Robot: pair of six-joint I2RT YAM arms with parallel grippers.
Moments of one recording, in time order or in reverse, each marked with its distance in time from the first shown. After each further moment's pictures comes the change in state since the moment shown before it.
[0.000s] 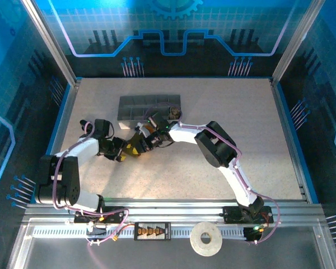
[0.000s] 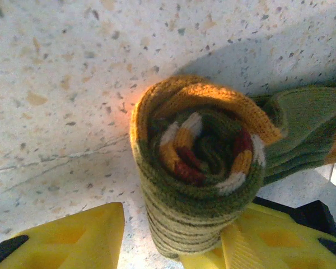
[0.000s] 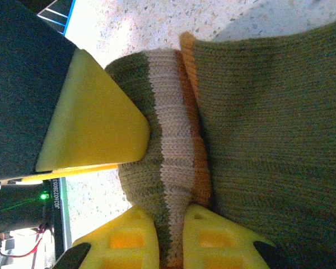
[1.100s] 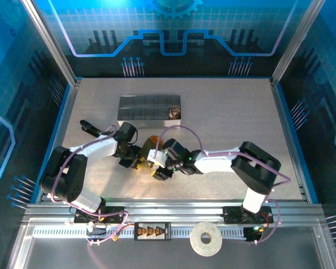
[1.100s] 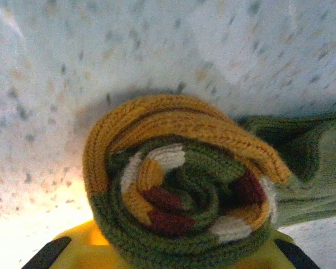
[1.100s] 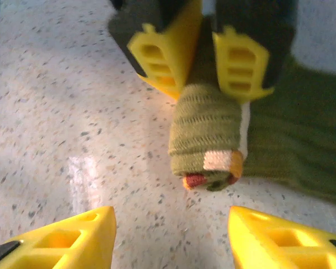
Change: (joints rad) left arm -0.351 0.078 0.064 -0.197 -0.090 -0.372; right arm 0.211 -0.658 -0.818 0.325 0.586 -0.598
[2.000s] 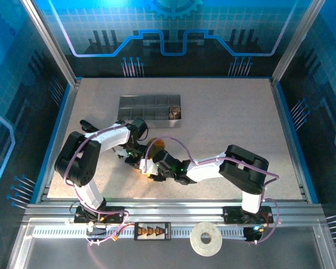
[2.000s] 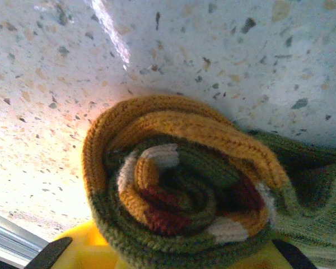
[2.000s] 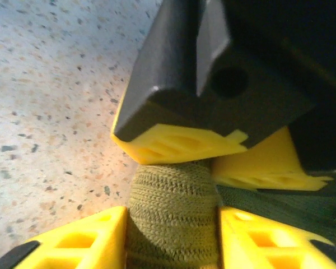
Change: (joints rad) left arm -0.060 0.208 0.240 -0.274 -0.004 -0.129; right arm 0.122 0.141 0.048 0.142 0.332 -0.182
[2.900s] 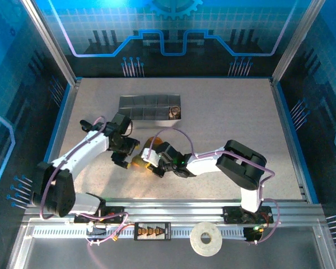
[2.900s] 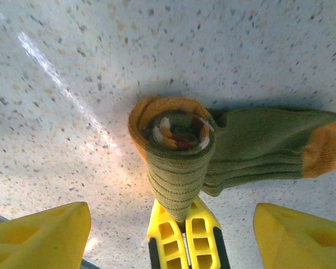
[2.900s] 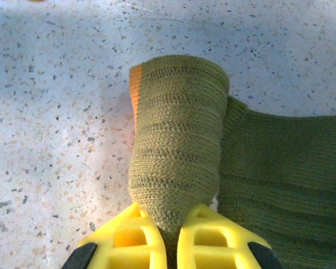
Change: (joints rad) left arm 0.114 -0.385 -0.065 -0.021 -0.121 0.128; right arm -0.104 0.043 0.023 0.029 -0.218 0.270
